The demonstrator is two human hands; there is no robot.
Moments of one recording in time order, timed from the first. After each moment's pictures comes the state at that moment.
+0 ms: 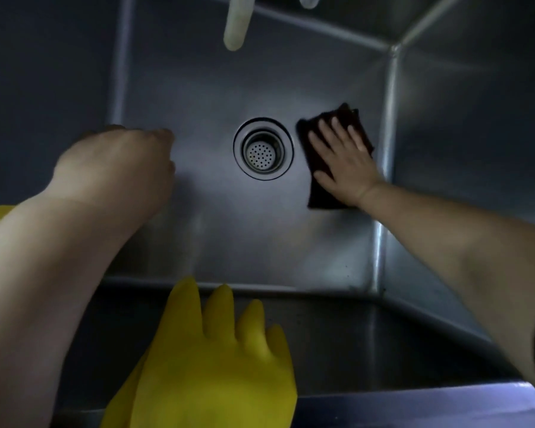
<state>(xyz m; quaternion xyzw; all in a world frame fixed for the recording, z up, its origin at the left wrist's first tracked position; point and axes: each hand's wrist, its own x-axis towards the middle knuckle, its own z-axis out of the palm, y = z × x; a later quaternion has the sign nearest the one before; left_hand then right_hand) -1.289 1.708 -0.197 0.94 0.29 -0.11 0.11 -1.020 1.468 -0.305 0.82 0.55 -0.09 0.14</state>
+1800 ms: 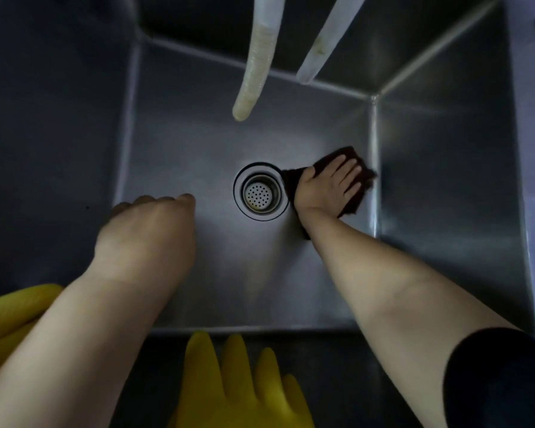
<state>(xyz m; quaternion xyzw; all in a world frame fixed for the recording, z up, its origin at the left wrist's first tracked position) -1.279 1.695 -0.176 0.92 0.32 -0.20 0.13 -1.059 1.554 -0.321 1.00 0.00 -0.05 -0.04</state>
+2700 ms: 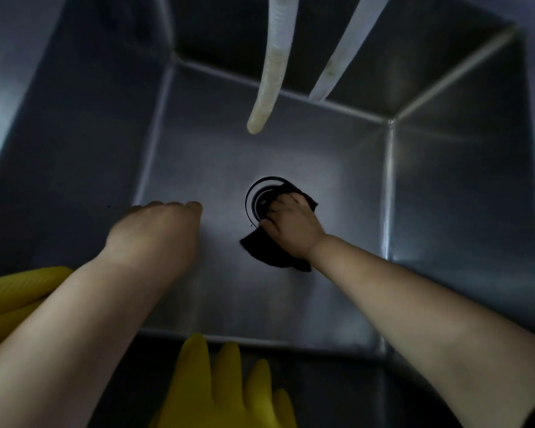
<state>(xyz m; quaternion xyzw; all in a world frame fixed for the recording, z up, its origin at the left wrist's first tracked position) -1.281 1.700 -0.185 0.92 0.32 -0.19 0.14 -1.095 1.553 -0.301 0.79 0.59 -0.14 0.02</state>
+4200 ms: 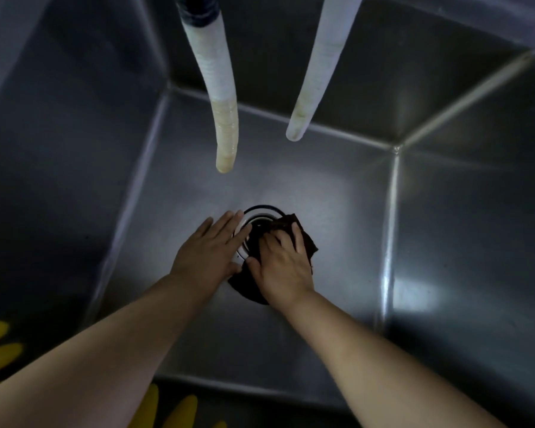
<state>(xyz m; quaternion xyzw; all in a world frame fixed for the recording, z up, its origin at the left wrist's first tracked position) -1.211 1.667 -0.307 0.96 0.17 -0.20 0.11 -1.108 1.542 -0.306 0.85 0.51 -0.15 -0.05</state>
